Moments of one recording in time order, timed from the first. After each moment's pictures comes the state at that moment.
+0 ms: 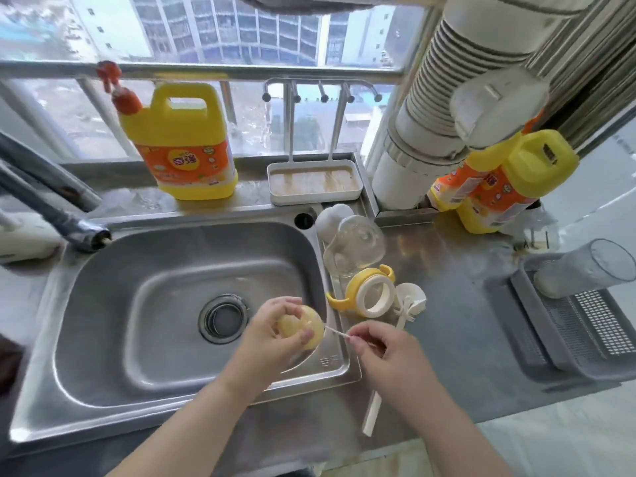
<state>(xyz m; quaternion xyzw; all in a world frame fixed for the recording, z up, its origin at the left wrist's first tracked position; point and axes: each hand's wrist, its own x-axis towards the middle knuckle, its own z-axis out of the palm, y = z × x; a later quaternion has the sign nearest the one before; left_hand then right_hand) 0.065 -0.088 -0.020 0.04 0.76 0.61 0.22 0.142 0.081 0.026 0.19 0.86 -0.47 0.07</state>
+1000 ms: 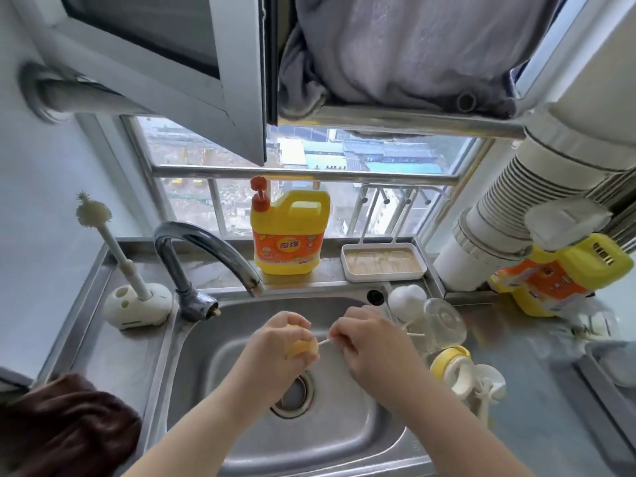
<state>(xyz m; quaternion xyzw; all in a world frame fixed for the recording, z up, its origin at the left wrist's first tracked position) -0.029 -0.232 0.047 0.21 0.83 0.51 0.09 0.012 -0.064 0.102 -0.06 0.98 -0.21 -0.02</state>
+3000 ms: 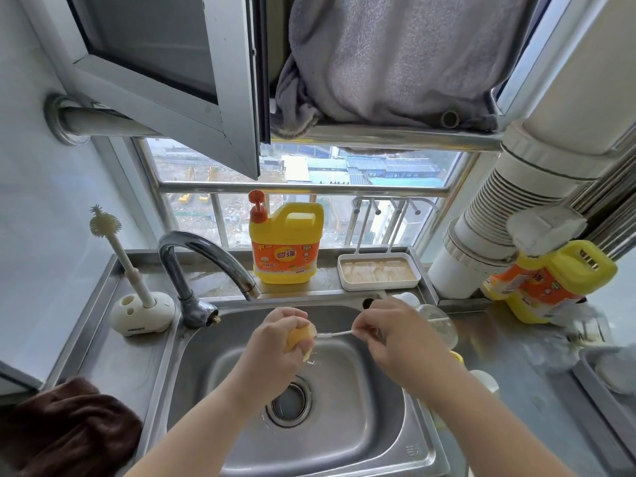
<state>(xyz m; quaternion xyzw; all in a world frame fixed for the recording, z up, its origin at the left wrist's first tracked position) -0.025 -0.217 0.066 0.19 0.87 0.45 0.04 0.024 -0.030 0.128 -0.05 0.97 -0.22 -0.04</state>
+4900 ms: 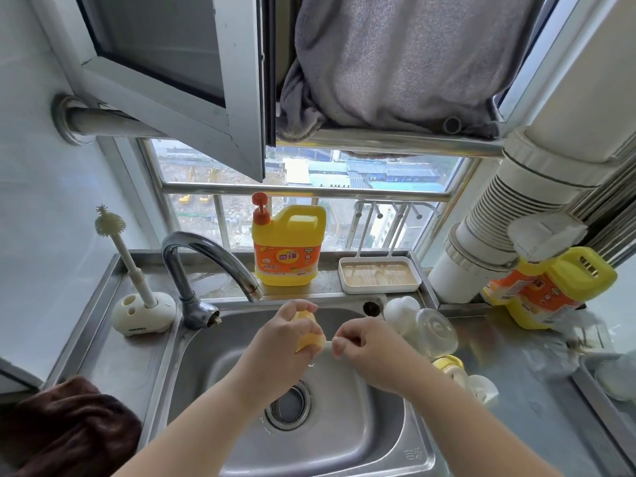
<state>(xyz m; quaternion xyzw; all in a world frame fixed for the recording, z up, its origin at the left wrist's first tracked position) -0.026 -0.217 0.080 0.27 0.89 0.37 0.03 0.014 -0.047 0.130 0.04 0.94 -0.32 0.13</state>
